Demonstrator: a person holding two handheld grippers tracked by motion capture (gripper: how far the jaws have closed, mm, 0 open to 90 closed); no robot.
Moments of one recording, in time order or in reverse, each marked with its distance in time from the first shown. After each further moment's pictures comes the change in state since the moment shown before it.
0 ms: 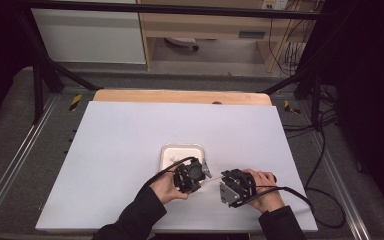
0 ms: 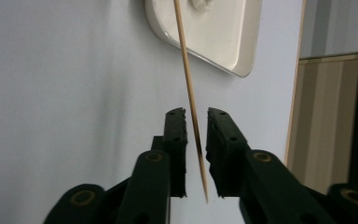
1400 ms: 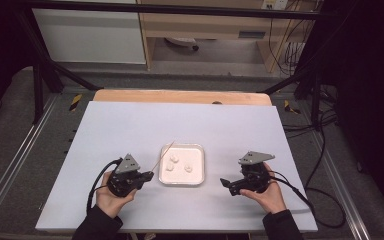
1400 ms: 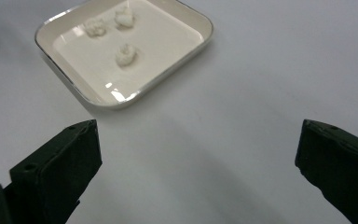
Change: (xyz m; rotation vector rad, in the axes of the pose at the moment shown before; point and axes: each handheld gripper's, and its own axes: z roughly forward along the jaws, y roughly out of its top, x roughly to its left) left arm 0.024 -0.158 -0.059 -0.452 0.174 -0.437; right arm -0.017 -0.042 0.011 -0.168 0.170 1.158
